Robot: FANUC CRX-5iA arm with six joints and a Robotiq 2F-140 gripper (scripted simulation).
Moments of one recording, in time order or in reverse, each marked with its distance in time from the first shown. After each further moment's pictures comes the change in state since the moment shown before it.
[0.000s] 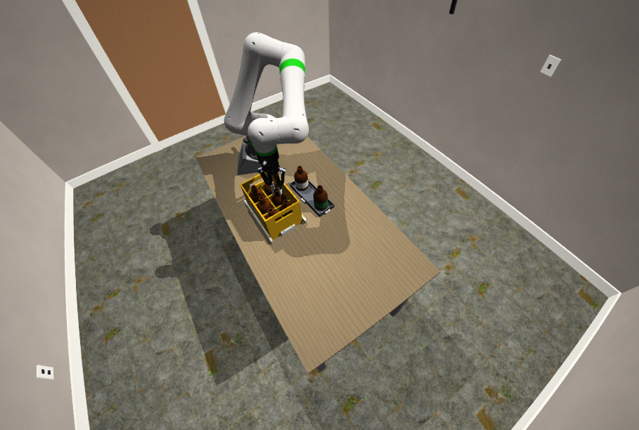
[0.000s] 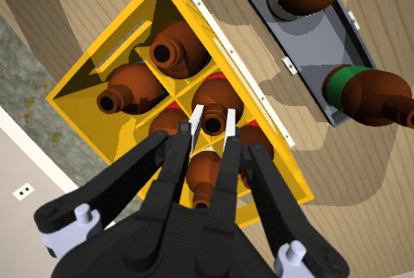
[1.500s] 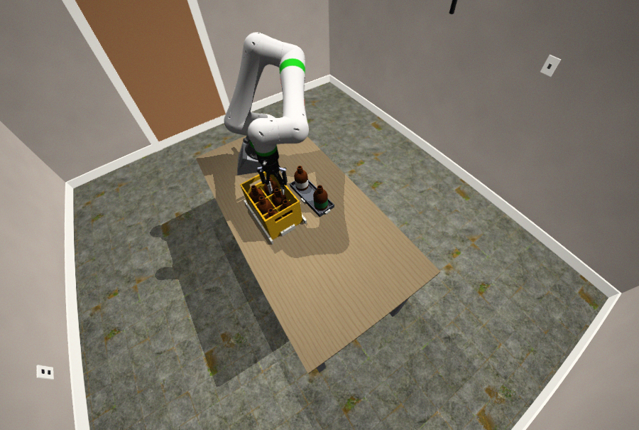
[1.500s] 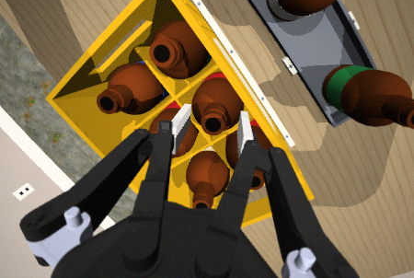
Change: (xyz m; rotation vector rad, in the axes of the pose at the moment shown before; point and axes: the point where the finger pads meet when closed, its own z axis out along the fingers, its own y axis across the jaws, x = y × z) arm 0.000 0.000 0.000 0.000 0.000 0.000
